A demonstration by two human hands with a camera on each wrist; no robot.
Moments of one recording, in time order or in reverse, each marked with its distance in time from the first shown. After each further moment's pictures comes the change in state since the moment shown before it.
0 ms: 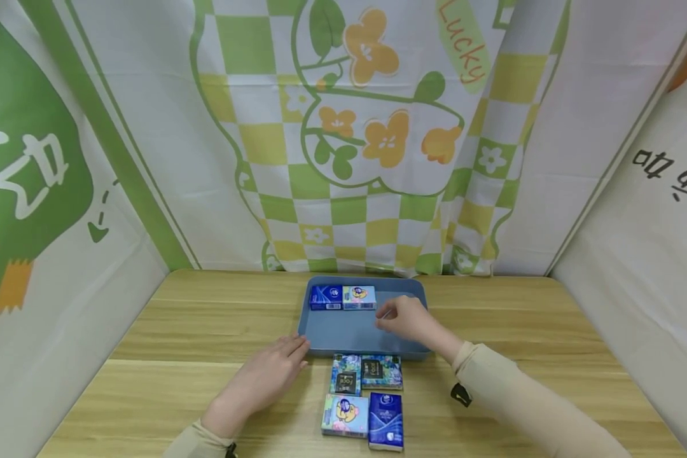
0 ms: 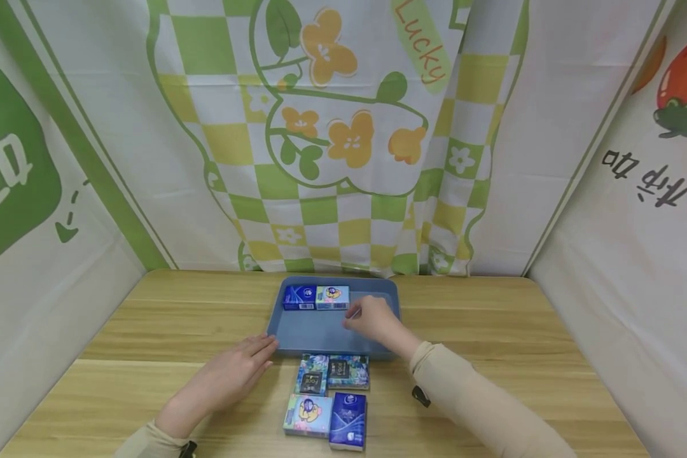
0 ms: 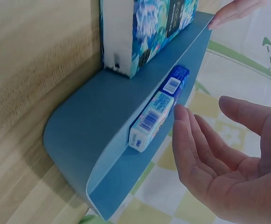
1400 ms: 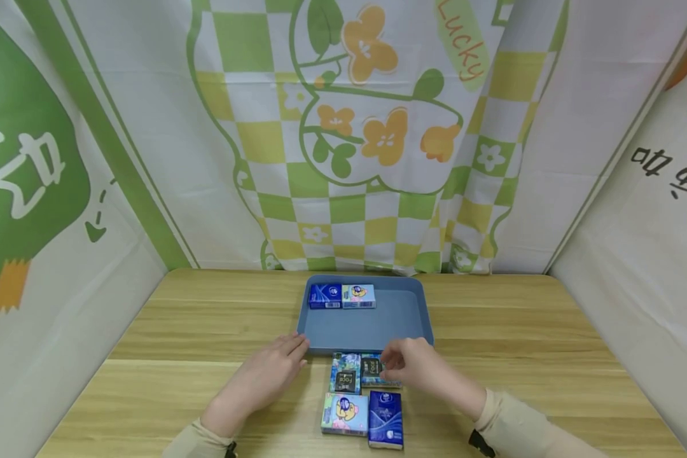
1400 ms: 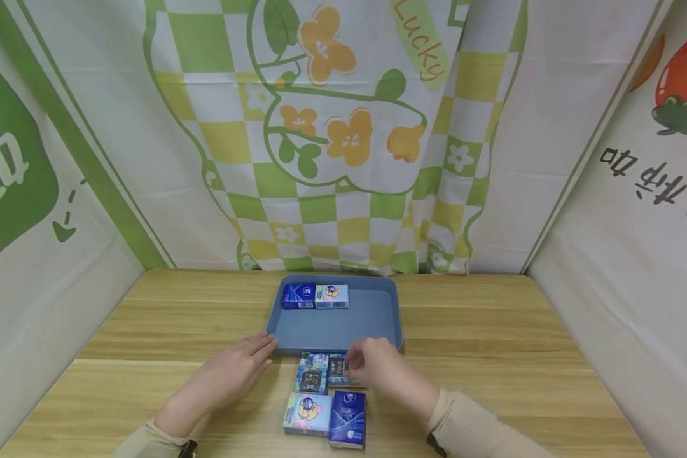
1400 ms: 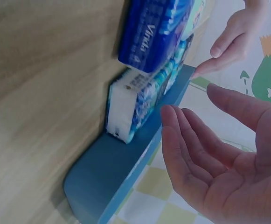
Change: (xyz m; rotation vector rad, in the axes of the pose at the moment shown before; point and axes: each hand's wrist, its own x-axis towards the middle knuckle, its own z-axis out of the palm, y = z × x) left_hand 0.000 0.001 -0.002 -0.012 -0.017 -0.018; right_hand -0.068 0.002 0.018 0.030 -0.111 -0.174
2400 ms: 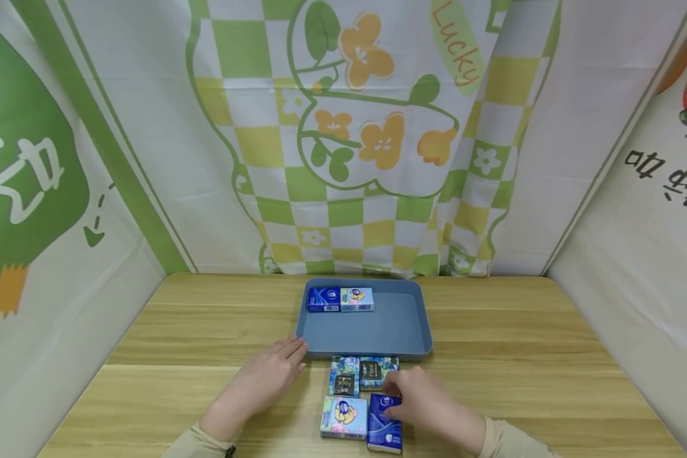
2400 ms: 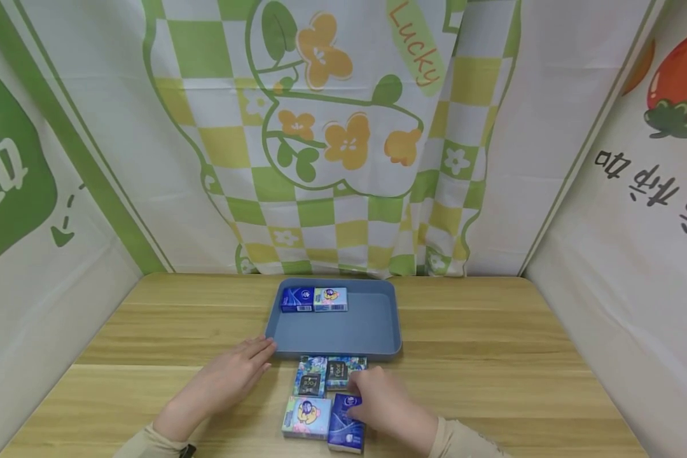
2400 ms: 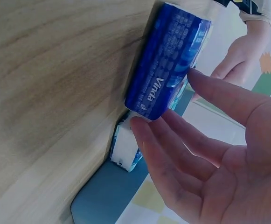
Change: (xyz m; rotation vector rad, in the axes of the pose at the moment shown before) left_hand 0.000 0.000 0.001 -0.007 -0.010 -0.006; right_hand -0.024 0.001 0.029 -0.281 -0.002 0.023
